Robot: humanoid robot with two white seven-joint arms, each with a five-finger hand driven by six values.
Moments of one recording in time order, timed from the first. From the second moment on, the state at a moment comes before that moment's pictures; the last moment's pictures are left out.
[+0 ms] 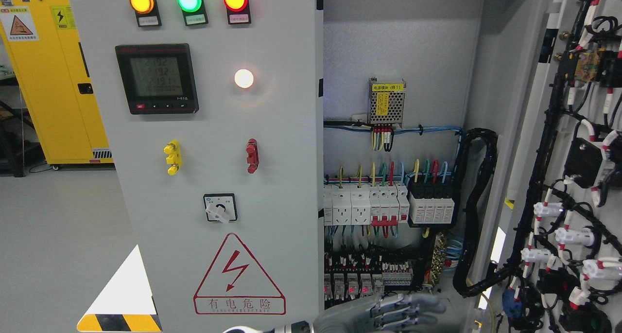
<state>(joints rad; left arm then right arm) -0.46 0.19 -0.56 -1.60 0.67 0.24 -0.71 0.00 0.00 0.00 -0.12 0.00 0.11 0.08</state>
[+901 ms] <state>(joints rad) 0.01 0.20 -0.34 -0.91 0.51 -0.10 -0.70 0.00 0.00 0.00 -0.12 0.00 0.11 0.08</state>
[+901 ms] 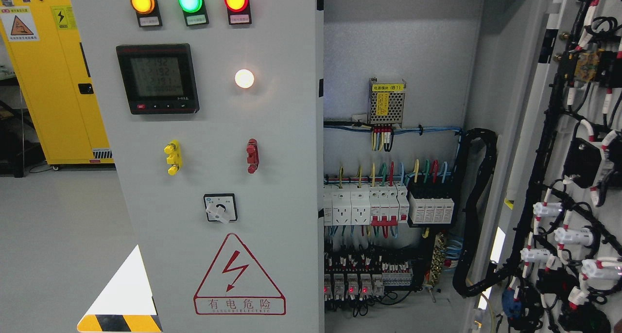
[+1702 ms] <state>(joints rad) 0.00 0.08 -0.25 -0.22 0.49 -0.07 -0.31 0.00 0.00 0.00 -0.12 0.00 0.11 0.08</state>
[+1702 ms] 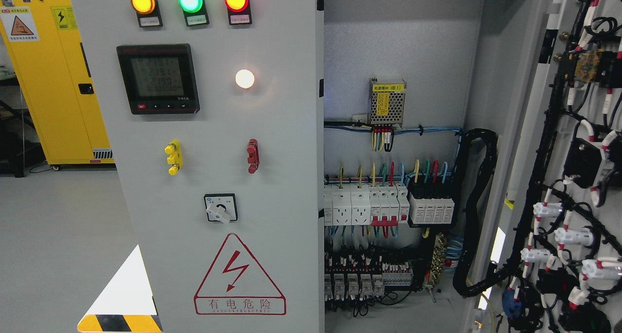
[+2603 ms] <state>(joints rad) 0.00 0.05 -0.23 -0.04 0.37 -0.06 -0.23 0.00 0.00 0.00 -0.13 0.00 0.11 0.08</state>
